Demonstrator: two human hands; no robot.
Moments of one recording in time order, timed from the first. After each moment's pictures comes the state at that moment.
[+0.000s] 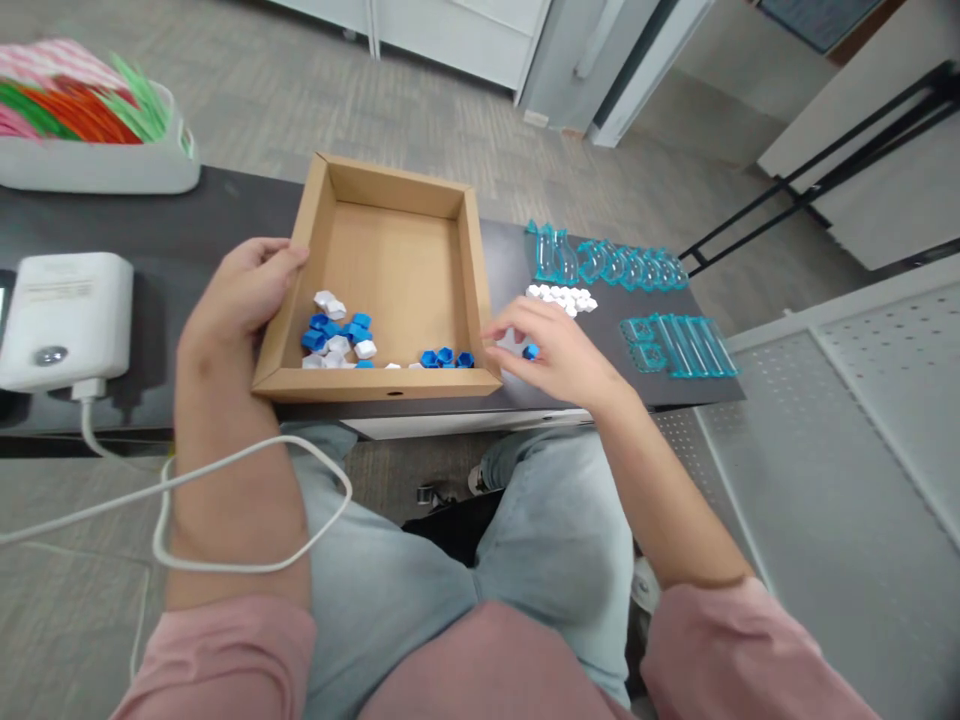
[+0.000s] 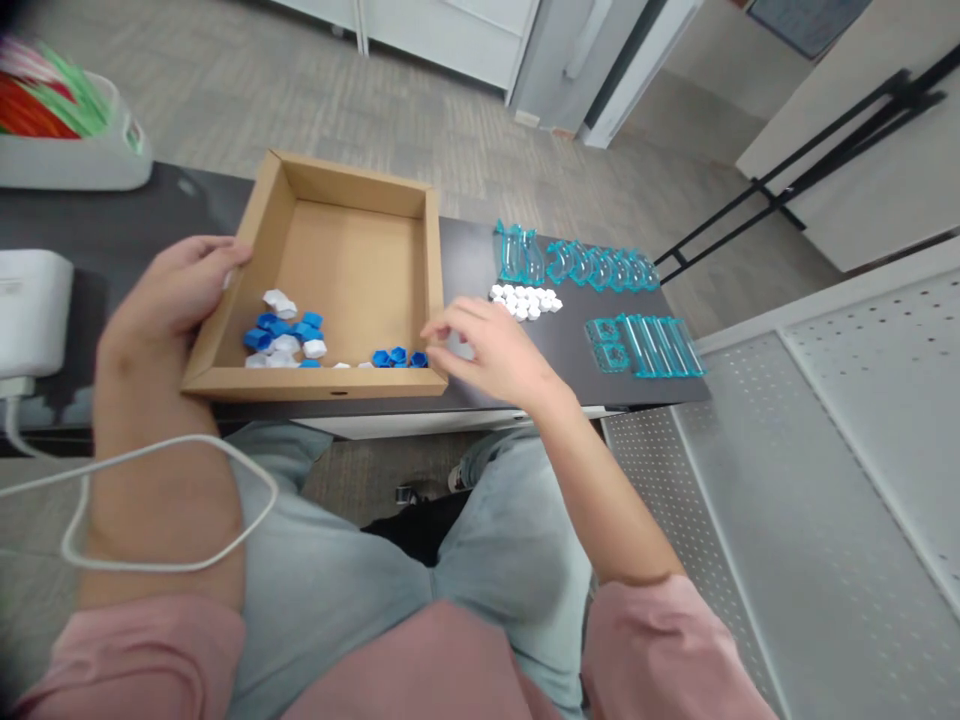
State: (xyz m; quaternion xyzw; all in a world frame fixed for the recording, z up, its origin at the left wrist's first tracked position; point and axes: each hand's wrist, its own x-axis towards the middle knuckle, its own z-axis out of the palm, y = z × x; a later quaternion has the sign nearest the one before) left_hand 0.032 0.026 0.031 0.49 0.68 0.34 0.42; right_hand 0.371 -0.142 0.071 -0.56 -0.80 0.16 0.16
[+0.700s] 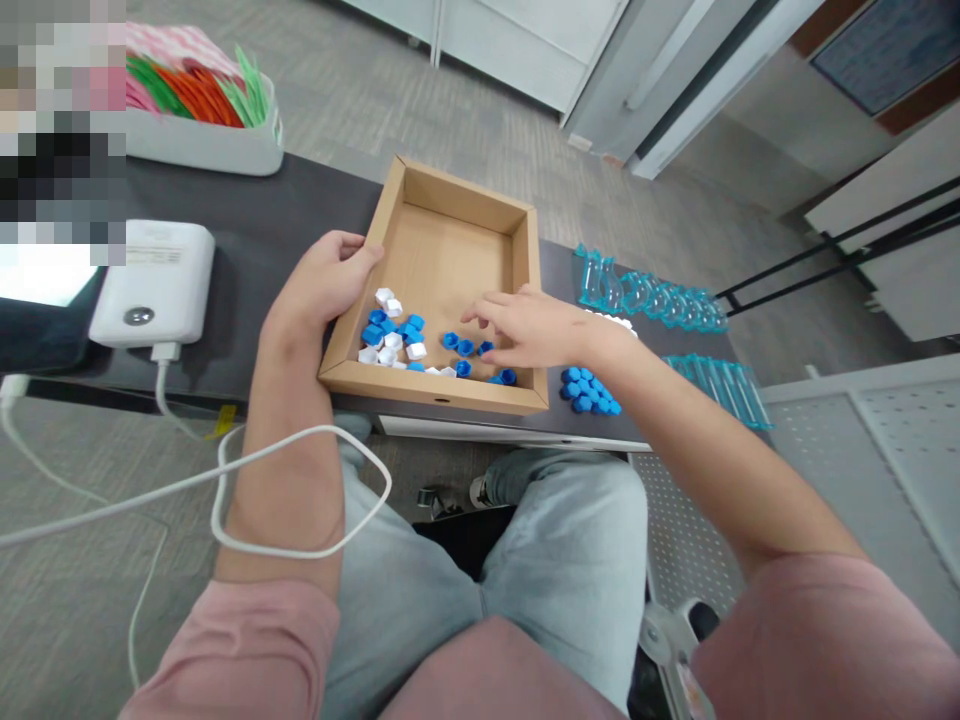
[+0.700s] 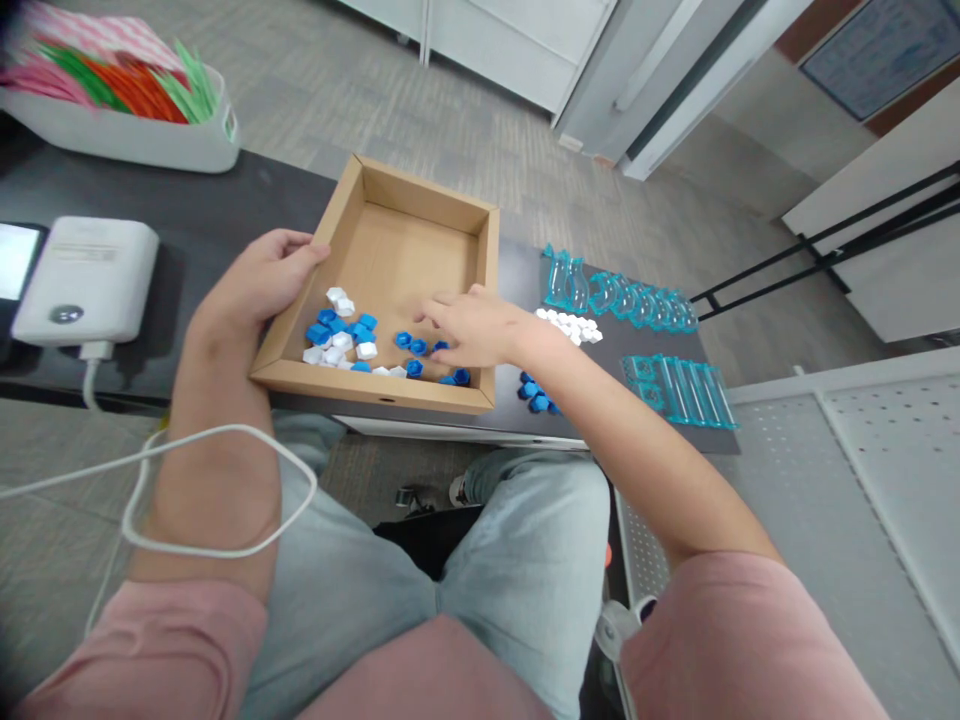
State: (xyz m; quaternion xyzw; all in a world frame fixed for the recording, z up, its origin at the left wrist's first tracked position) left_hand 0.034 0.029 0.024 0.52 0.65 0.35 0.42; right_hand 0.314 -0.038 0.086 -0.43 -0.88 0.16 -0.14
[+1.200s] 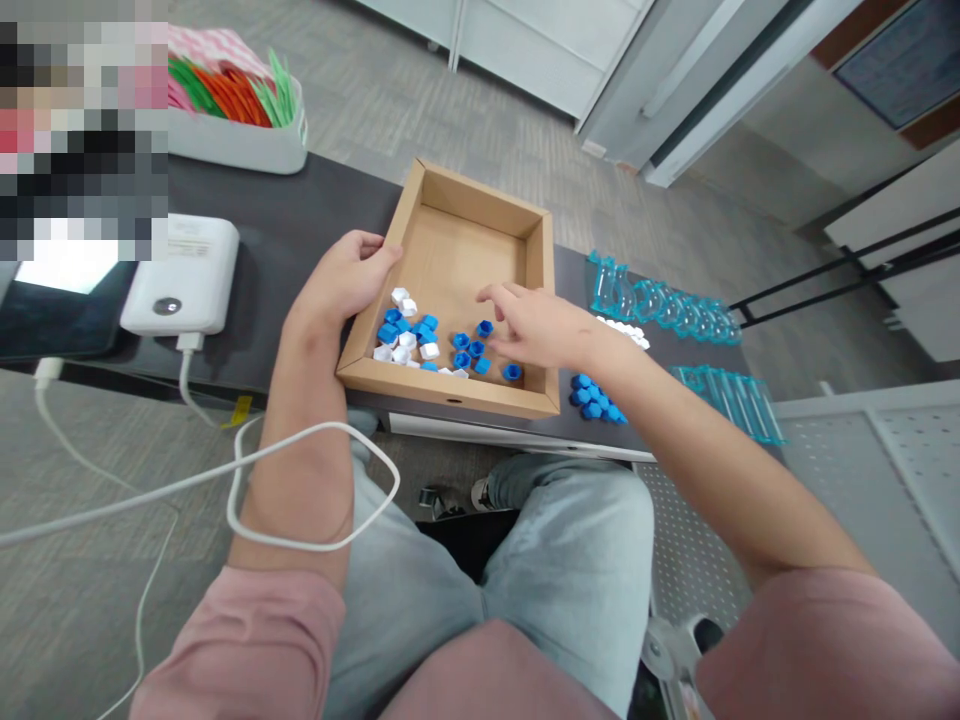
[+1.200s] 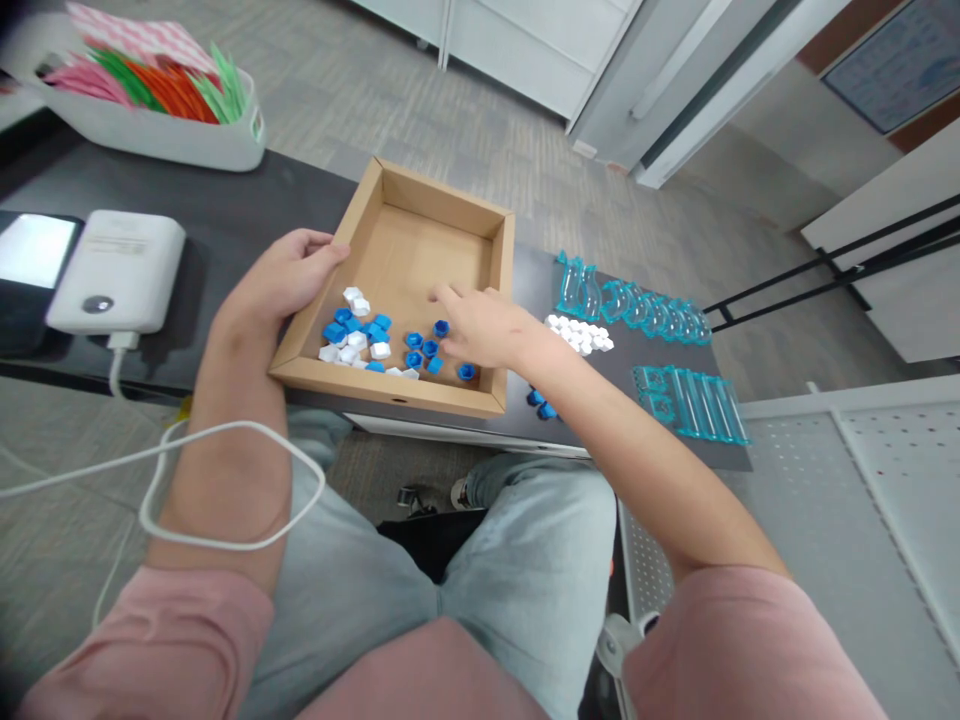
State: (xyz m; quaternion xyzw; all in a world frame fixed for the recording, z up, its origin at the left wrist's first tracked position) left_hand 0.025 0.042 0.002 0.54 0.63 0.36 0.42; right_hand 0.298 -0.039 0.083 -0.50 -0.85 0.10 -0.13
